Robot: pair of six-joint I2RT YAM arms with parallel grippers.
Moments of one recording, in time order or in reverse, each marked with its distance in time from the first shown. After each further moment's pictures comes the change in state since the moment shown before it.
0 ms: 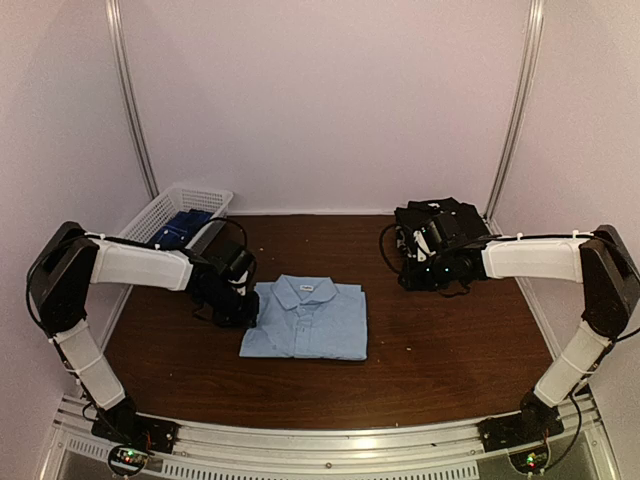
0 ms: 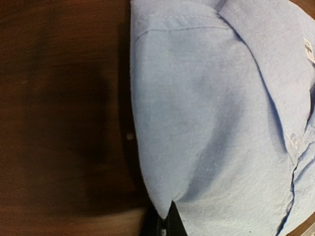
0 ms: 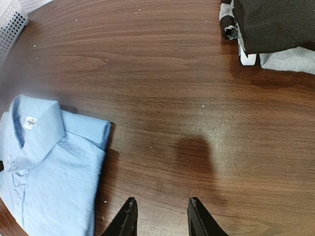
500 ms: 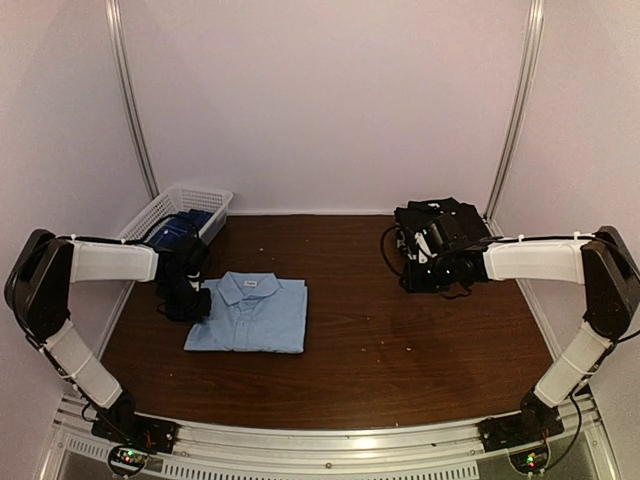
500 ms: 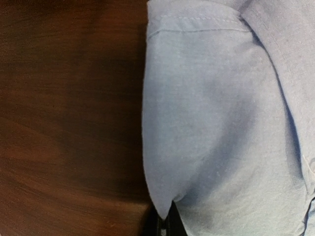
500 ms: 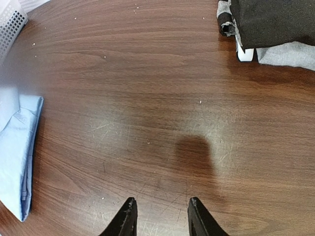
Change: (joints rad) left arm 0.269 -0.120 -0.092 -0.174 -0.195 0.166; right arm 0.000 -0.012 -0.019 0.002 0.001 0.000
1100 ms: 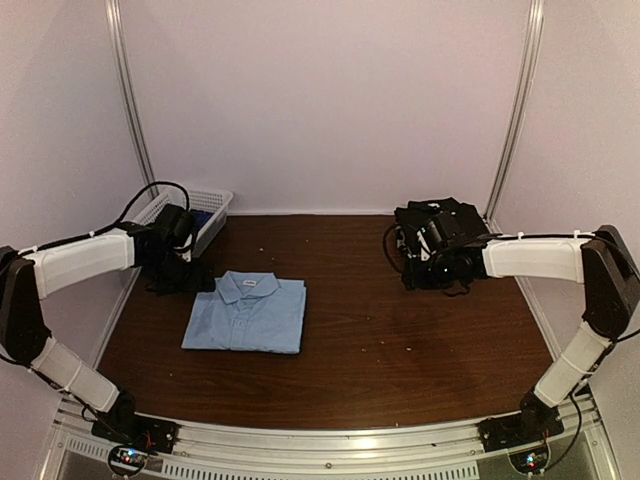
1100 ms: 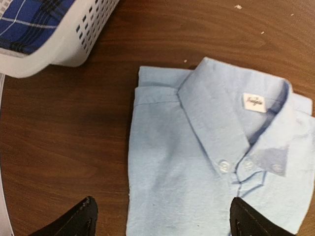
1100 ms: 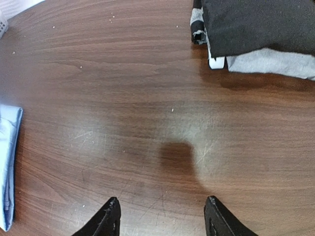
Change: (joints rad) left arm 0.013 -0.139 0.102 -0.060 -0.013 0.050; right arm 0.000 -0.003 0.013 -0.032 0.095 -0.007
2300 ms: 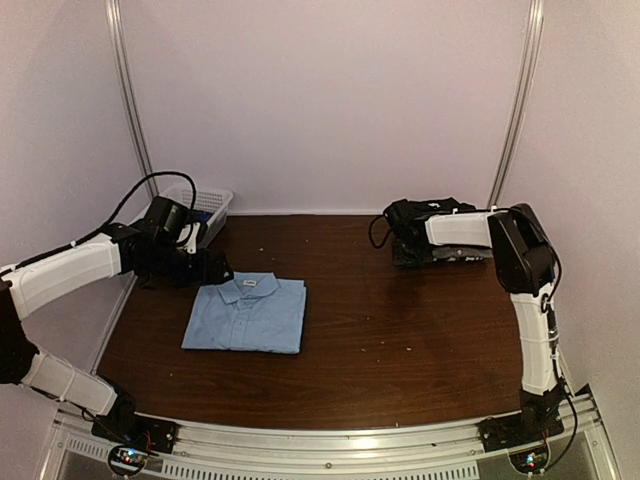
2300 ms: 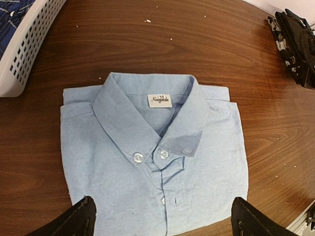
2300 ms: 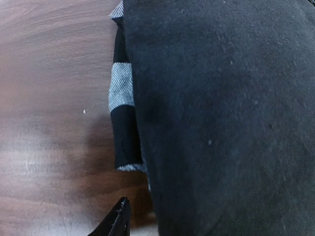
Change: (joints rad) left arm -0.054 -0.154 -0.014 0.092 0.250 0.021; right arm -0.090 0.627 0.654 -0.200 0.349 -0.052
